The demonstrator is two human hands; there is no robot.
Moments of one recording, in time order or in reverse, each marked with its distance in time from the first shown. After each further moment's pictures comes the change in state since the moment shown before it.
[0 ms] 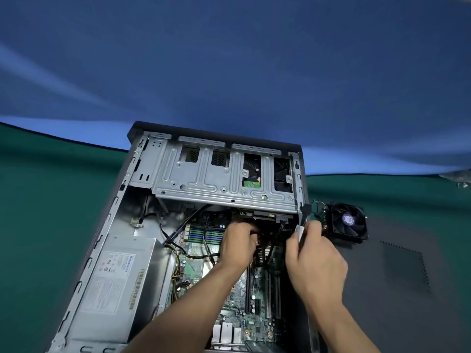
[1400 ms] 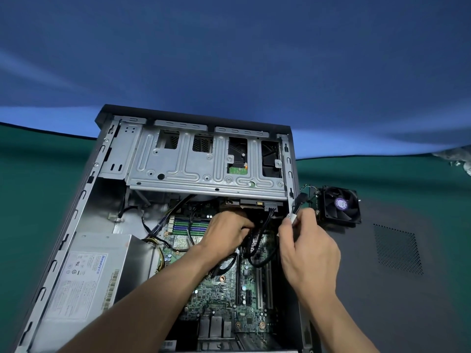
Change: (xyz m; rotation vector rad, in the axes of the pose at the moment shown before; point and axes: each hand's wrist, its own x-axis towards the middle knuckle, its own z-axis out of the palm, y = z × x) left_hand 0.014 -0.010 -0.011 0.203 -0.261 0.311; right_hand 0.001 0.005 0.004 0.183 0.022 0.036
